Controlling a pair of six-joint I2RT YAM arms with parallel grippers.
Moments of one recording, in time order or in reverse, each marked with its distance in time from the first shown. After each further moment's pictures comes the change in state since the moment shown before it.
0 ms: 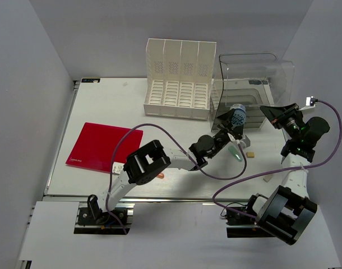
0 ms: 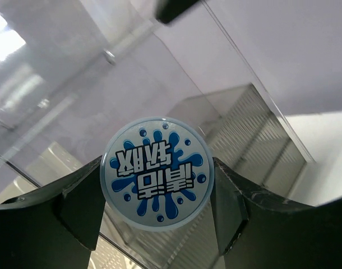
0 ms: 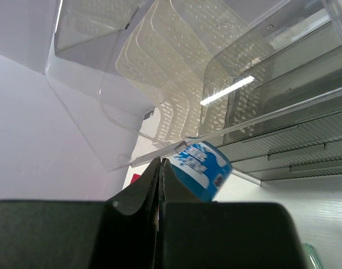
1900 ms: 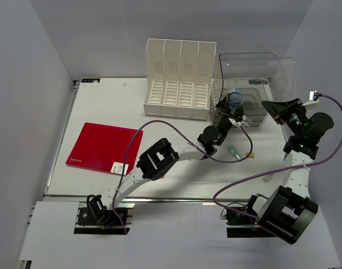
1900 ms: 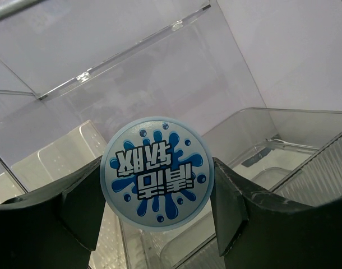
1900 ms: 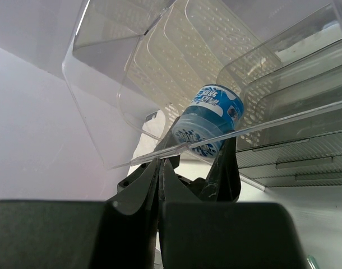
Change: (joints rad) left arm 0.072 0.310 0.496 0.029 -0.156 -0.007; right arm 0.002 0.009 0.075 -0.024 -0.008 -0.001
